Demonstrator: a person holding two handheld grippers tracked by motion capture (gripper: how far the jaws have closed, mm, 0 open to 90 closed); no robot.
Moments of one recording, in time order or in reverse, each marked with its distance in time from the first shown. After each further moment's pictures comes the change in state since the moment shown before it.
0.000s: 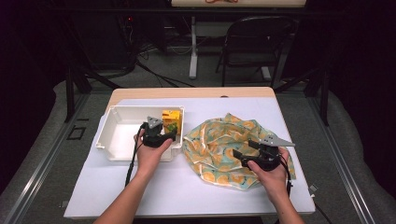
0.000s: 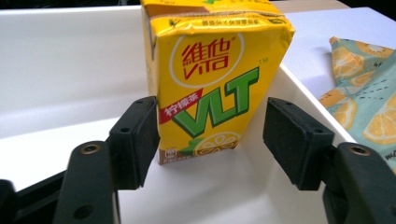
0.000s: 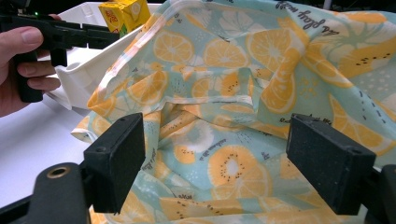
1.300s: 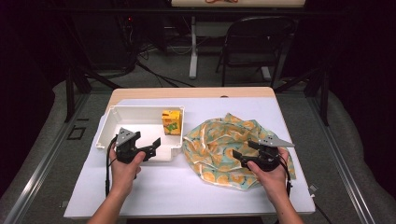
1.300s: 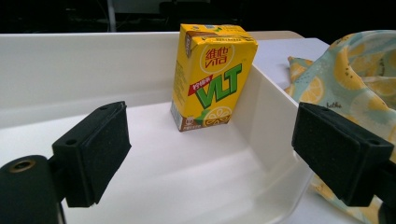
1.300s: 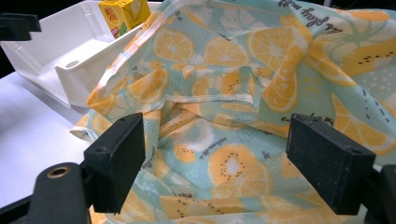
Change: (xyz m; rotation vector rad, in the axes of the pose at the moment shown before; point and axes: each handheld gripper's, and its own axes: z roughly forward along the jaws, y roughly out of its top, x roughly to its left) left arm 0.035 -0.022 -0.088 -0.127 -0.112 -0.001; right arm 0.000 -0.001 0.001 0.003 -0.004 -0.011
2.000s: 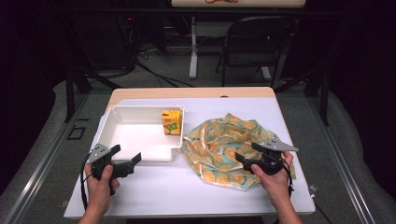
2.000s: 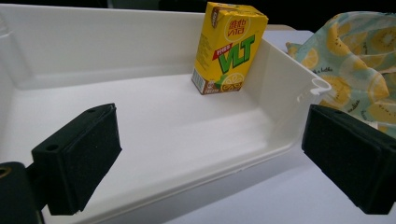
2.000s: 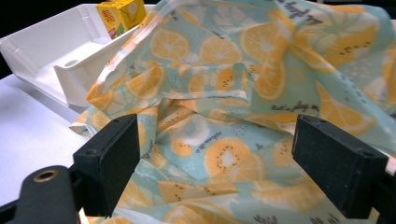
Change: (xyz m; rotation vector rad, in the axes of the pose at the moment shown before) left arm 0.035 -0.032 -0.059 0.003 -0.023 0.000; right arm 0.000 -0.008 -0.010 -0.030 -0.025 0.016
